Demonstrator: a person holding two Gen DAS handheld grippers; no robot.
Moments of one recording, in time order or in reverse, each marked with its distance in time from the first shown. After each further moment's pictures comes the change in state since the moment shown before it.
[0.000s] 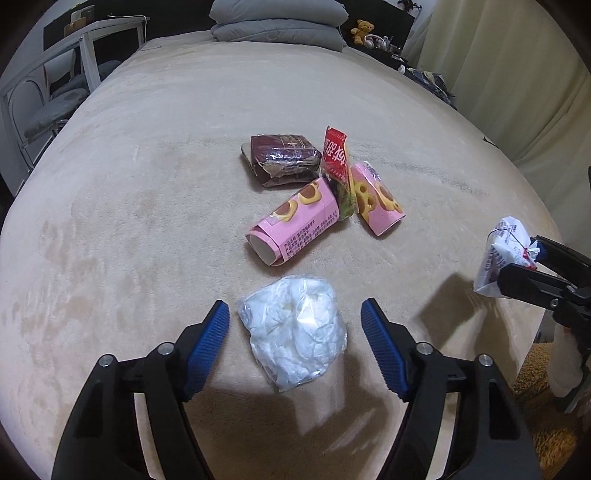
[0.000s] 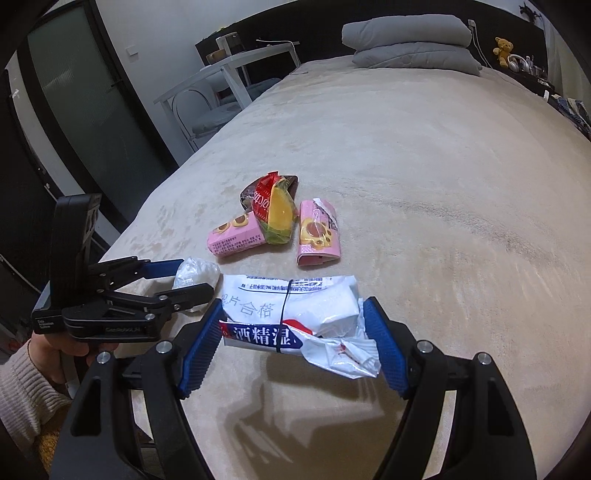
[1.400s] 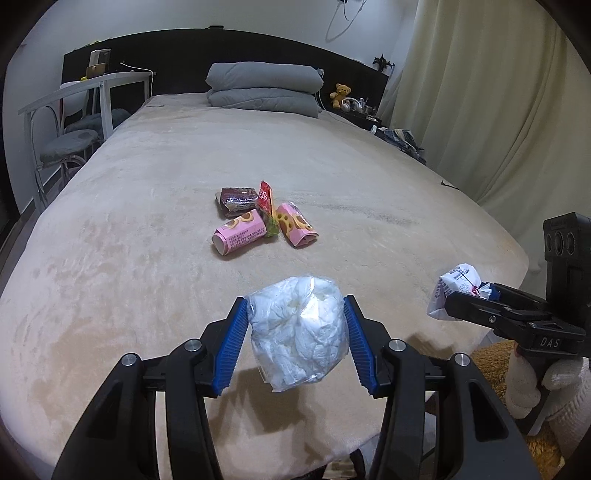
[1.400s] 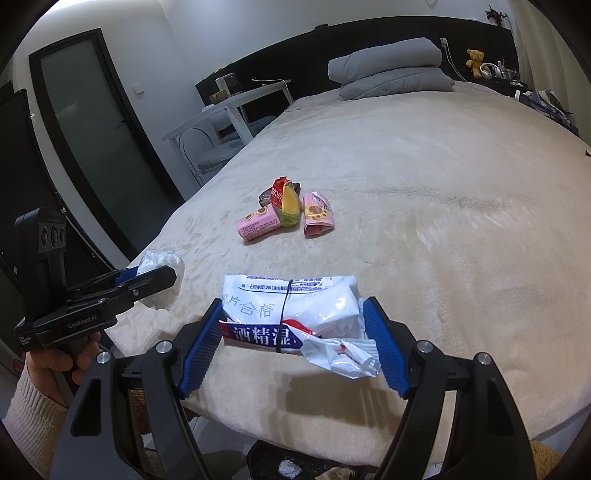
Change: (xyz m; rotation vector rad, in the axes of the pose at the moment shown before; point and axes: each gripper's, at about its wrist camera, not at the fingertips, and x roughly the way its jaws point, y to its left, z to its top) left arm -0.108 -0.058 -0.079 -0.002 -0.291 -0.053; right arm -0.084 0.016 -0.087 0.058 -0.168 0.001
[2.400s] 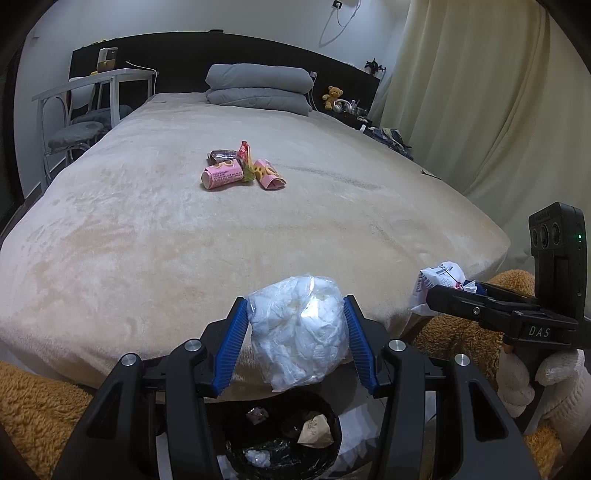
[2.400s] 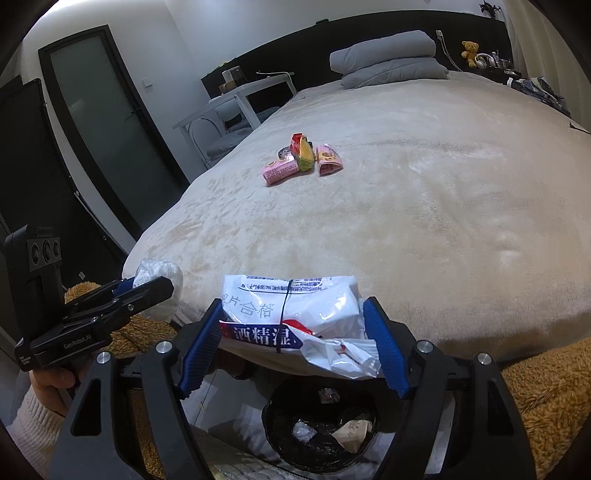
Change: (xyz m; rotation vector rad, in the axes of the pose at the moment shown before) left arm -0.059 -0.043 -0.102 -0.008 -0.021 -0.013; right arm -0.055 0.027 -0.096 0.019 0.023 0.022
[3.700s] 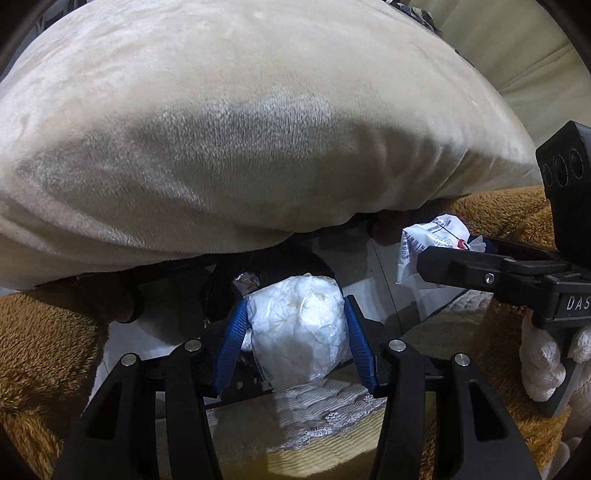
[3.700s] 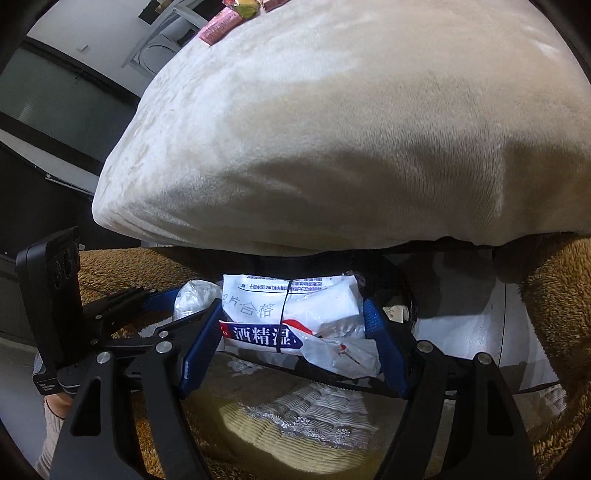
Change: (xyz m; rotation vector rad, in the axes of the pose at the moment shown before) left arm 0.097 0.002 -0.089 -0.062 0.584 -0.004; right arm 0.084 -0.030 -0.070 0.242 0.466 0.030
